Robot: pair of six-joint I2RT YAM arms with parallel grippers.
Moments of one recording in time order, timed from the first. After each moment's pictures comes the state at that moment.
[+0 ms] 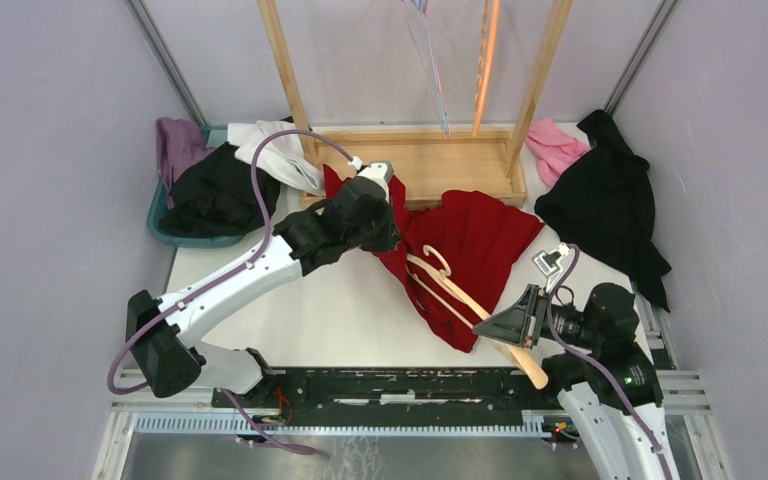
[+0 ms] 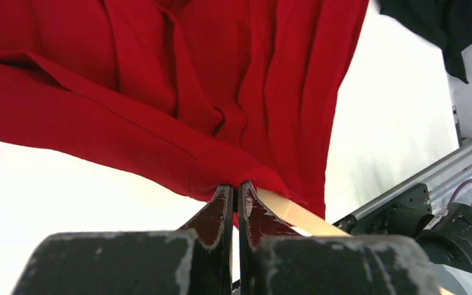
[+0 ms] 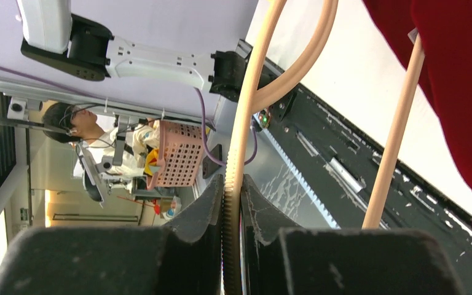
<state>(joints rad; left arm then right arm) -0.86 1.36 1.25 -0.57 -0.16 -0.60 0.23 0.19 0.56 -0.63 -0.98 0.93</state>
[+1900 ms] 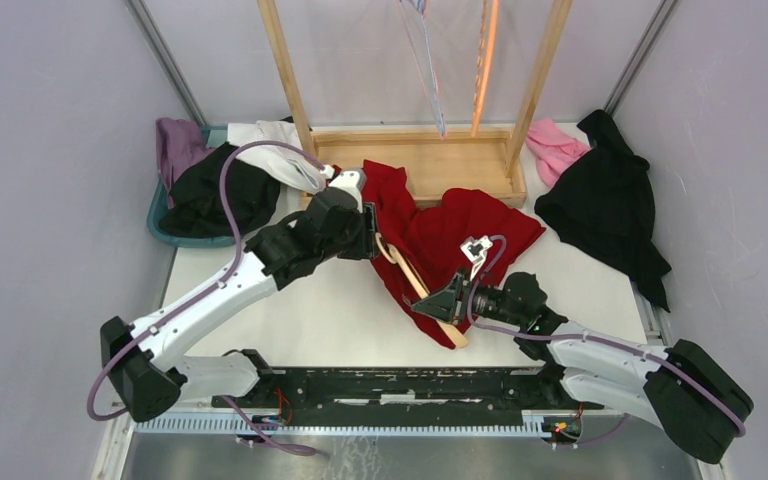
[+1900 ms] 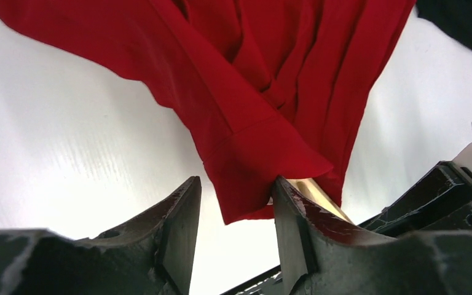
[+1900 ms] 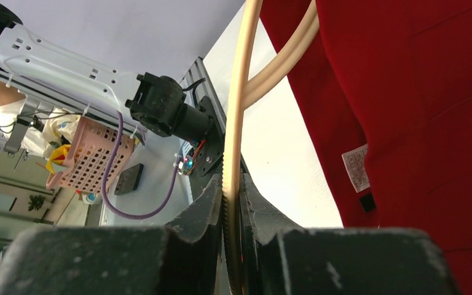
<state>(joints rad) -0.82 1.22 1.15 -0.60 -0.17 -0.57 0.74 0.98 0.17 0.77 -0.49 0.81</state>
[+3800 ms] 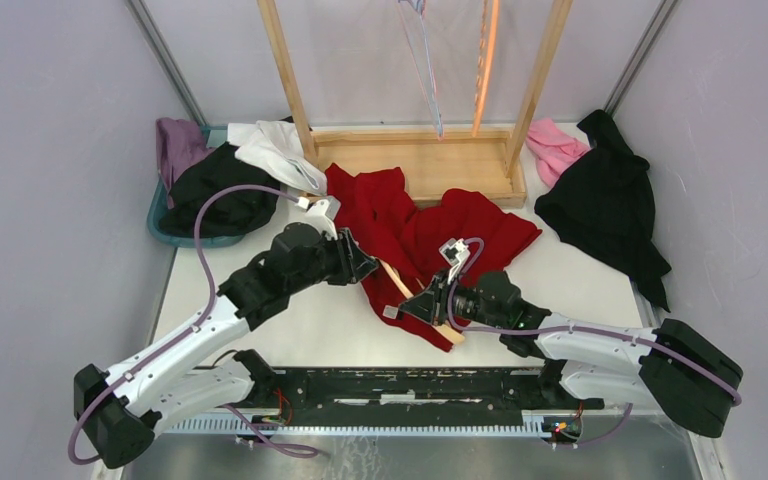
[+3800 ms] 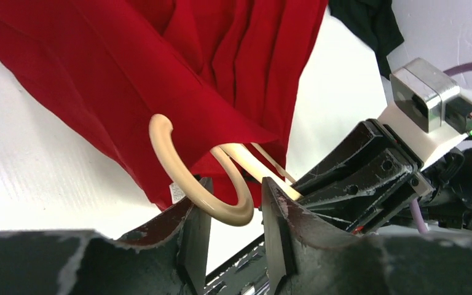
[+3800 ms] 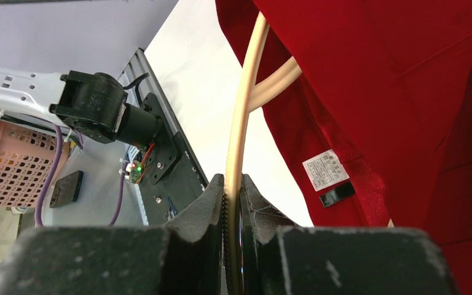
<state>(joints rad) -0.76 0.90 0.75 -0.32 0.04 -0.68 0.92 1.09 0.28 0.62 -0.23 0.66</state>
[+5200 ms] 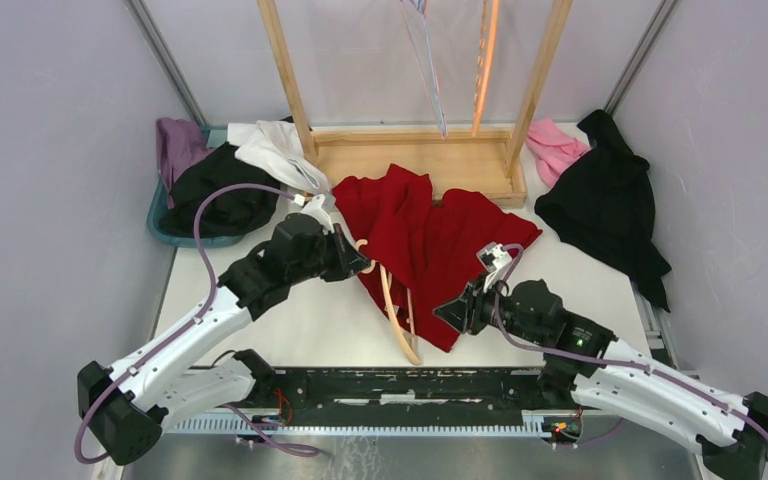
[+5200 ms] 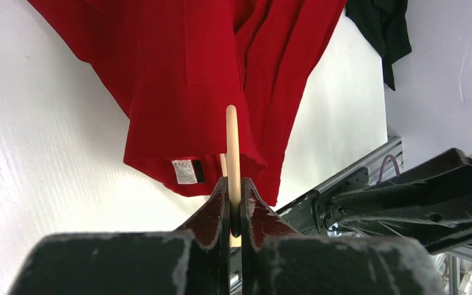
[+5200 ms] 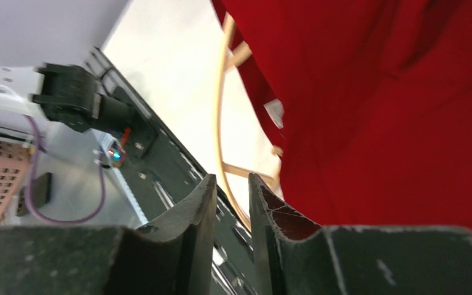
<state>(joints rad) -0.70 0.95 0.82 -0.43 0.08 -0.76 0.97 0.56 0.40 -0.13 -0.04 0.62</state>
